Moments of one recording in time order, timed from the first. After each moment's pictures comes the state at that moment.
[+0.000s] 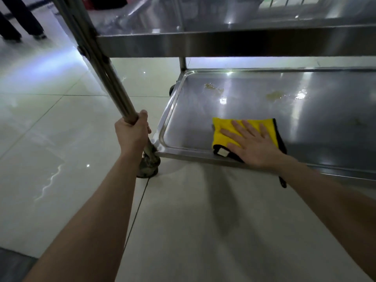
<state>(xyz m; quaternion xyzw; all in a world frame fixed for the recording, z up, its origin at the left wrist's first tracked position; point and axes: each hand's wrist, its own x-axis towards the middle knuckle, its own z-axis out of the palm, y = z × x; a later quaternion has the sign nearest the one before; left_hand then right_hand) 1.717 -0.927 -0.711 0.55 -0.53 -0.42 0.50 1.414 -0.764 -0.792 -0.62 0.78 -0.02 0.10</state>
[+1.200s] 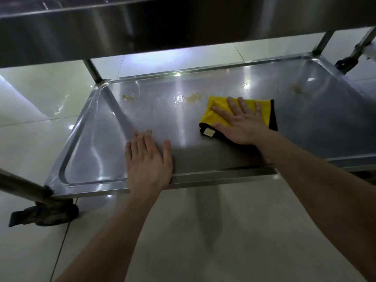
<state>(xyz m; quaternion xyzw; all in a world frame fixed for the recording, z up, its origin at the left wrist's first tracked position) 1.514 -0.805 -0.780 0.46 -0.86 -0.09 0.18 1.219 -0.713 -0.794 -0.47 0.88 -0.04 0.08</state>
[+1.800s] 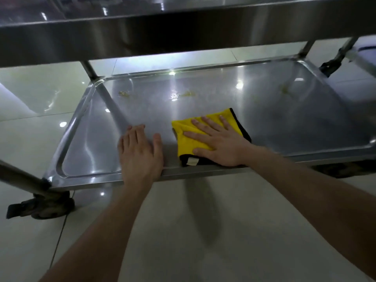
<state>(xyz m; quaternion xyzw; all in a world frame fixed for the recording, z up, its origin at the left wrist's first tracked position) 1.521 -0.816 -0.792 0.45 -0.85 -0.08 0.28 1.293 -0.678 -0.788 -0.65 0.76 -0.01 0.07</state>
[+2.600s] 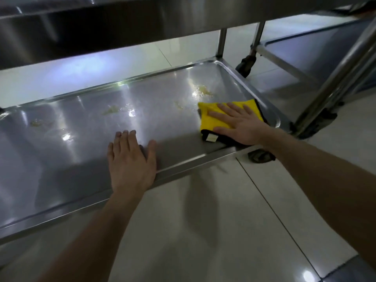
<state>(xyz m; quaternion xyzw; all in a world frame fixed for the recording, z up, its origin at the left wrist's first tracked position) 1.380 -0.722 -0.804 0.34 -0.91 -0.05 0.22 1.100 -0.488 -0.782 -0.44 0.89 -0.04 0.10</state>
